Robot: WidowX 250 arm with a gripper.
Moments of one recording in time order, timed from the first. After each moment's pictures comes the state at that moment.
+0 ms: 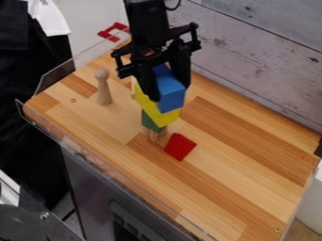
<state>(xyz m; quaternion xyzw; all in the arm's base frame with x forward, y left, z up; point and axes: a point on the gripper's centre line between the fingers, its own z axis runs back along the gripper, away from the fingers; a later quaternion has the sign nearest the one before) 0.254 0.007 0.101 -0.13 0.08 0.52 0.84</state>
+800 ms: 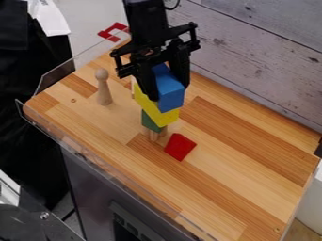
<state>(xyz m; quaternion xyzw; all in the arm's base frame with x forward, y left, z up) 0.254 0.009 0.101 -0.14 0.08 0.53 0.83</state>
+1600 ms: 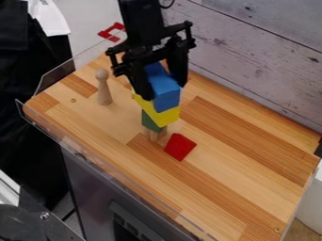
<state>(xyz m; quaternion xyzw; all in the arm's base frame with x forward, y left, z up) 0.253 0.012 0.104 -0.13 0.08 0.53 0.83</state>
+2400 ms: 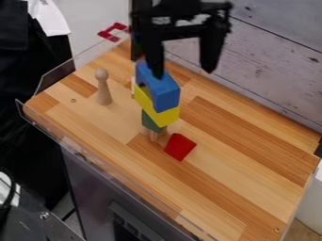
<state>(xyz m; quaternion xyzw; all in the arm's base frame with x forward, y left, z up) 0.258 -0.028 0.140 -0.03 0.07 0.41 0.91</state>
